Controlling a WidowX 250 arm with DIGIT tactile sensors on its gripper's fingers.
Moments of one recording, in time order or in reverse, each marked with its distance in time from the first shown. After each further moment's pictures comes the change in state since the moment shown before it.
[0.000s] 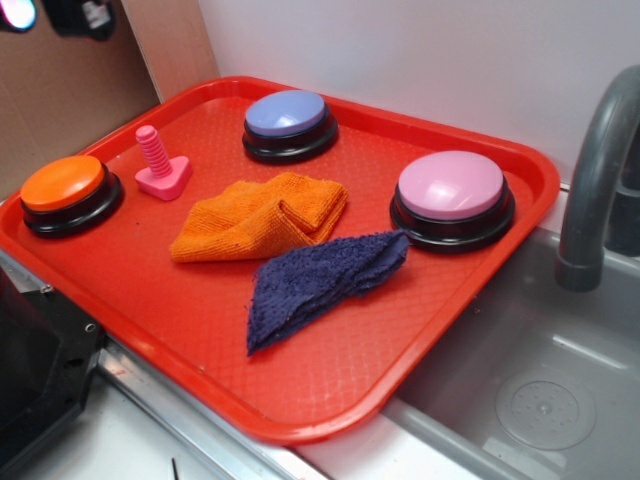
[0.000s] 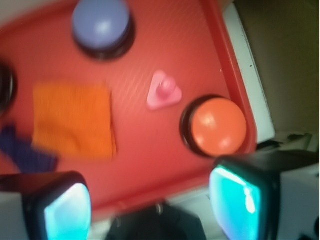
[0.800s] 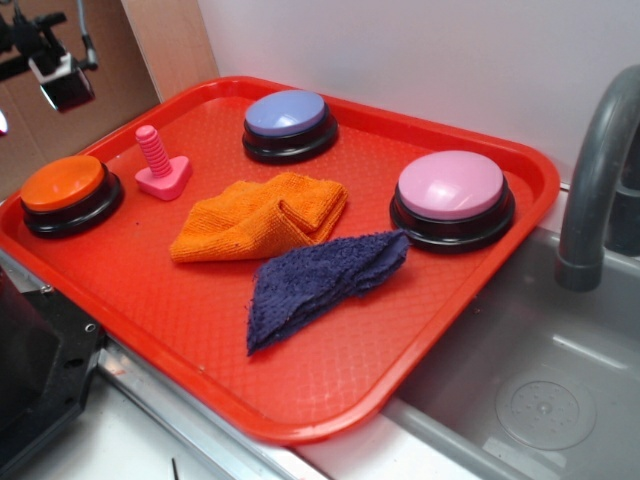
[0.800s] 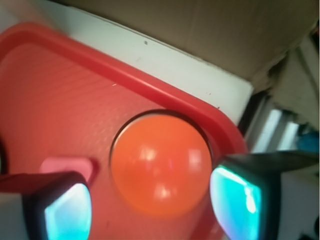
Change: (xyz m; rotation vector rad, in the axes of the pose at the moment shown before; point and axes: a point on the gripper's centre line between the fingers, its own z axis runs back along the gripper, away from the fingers) arm 0.013 0.081 -0.085 -0.093 -0.134 0.714
